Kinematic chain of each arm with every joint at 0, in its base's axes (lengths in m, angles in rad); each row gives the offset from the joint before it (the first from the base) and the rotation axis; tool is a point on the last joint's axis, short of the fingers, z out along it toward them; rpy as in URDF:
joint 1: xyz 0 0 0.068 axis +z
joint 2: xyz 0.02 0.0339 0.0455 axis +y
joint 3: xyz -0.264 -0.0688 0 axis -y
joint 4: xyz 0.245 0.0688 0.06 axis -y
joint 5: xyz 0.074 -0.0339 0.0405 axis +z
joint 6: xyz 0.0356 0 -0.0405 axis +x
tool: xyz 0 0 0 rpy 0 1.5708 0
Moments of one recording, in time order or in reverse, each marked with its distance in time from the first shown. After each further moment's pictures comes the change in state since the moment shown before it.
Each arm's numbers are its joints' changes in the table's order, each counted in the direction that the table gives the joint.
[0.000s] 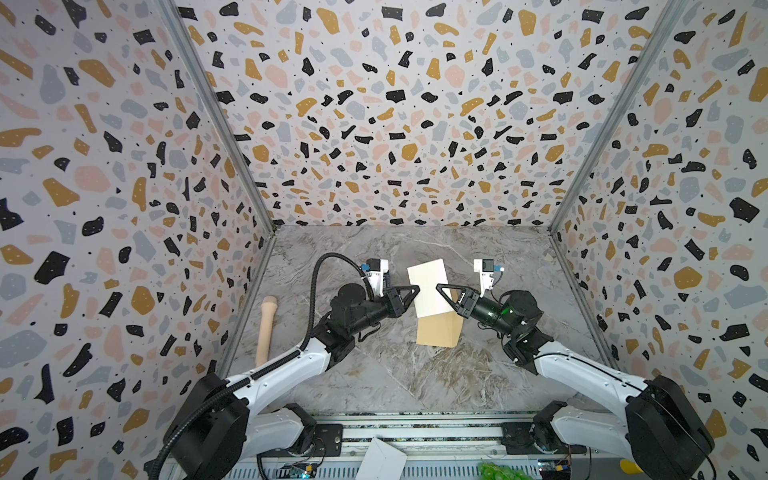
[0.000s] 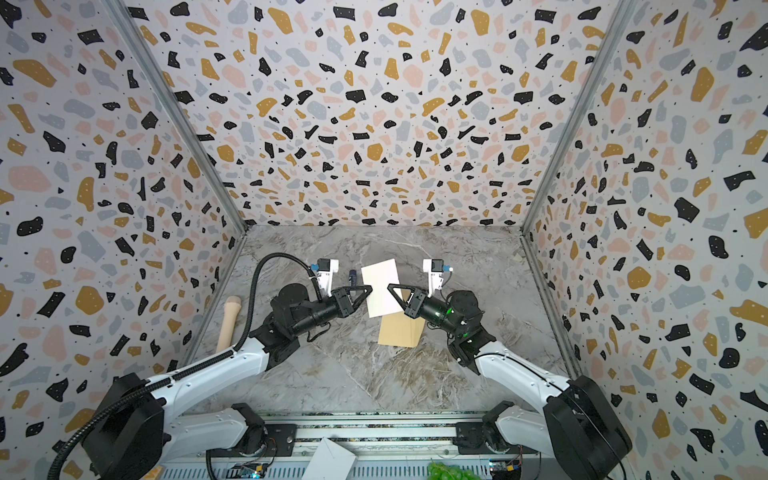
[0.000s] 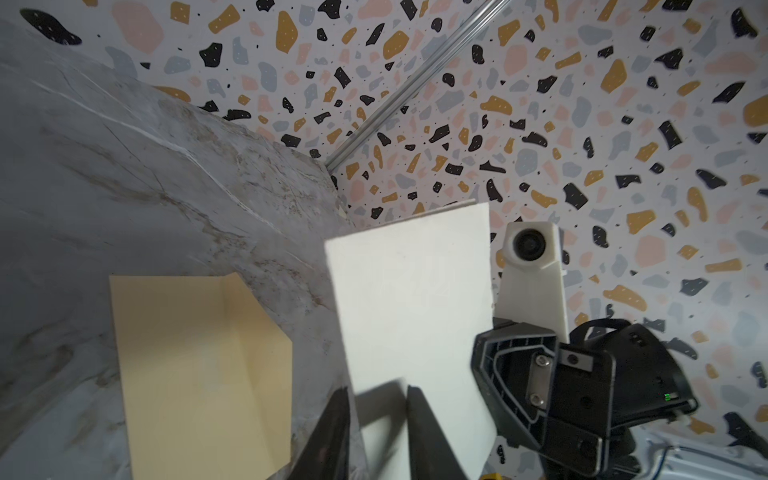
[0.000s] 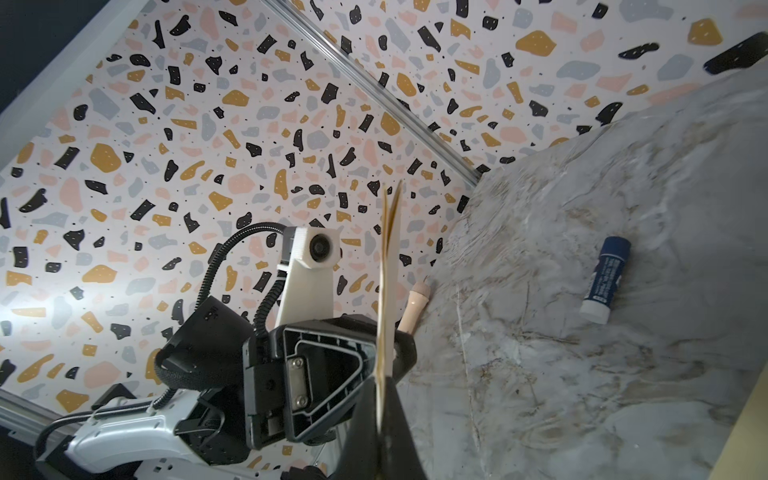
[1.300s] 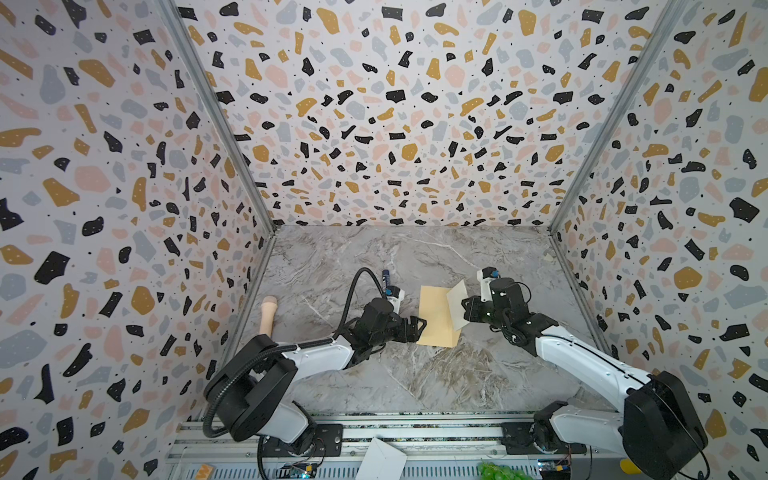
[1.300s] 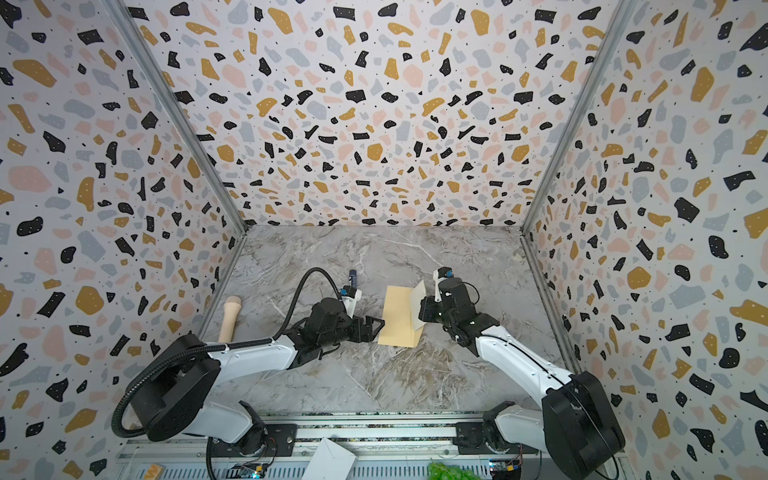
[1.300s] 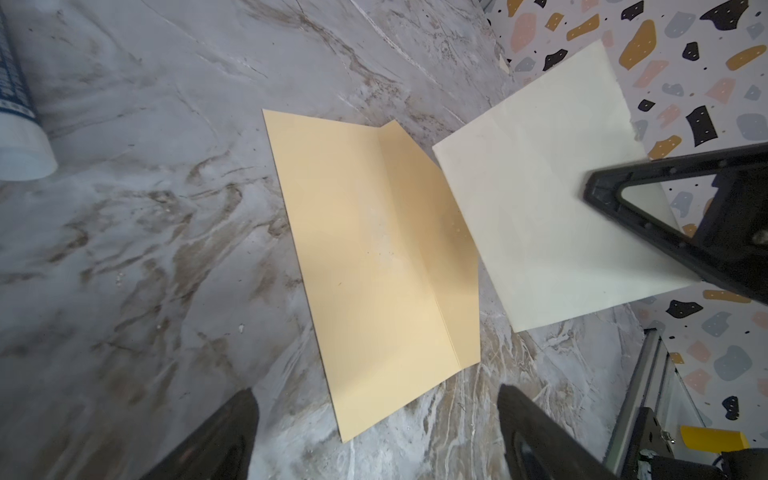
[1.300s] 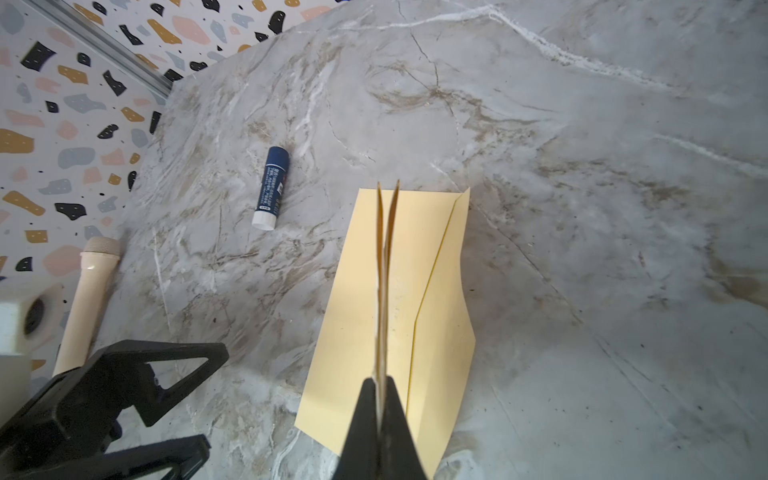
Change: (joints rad) left arm -0.088 0.282 -0.043 -0.133 0.176 0.243; right arm -0.080 0.084 0.162 -0.826 -0.368 -0.402
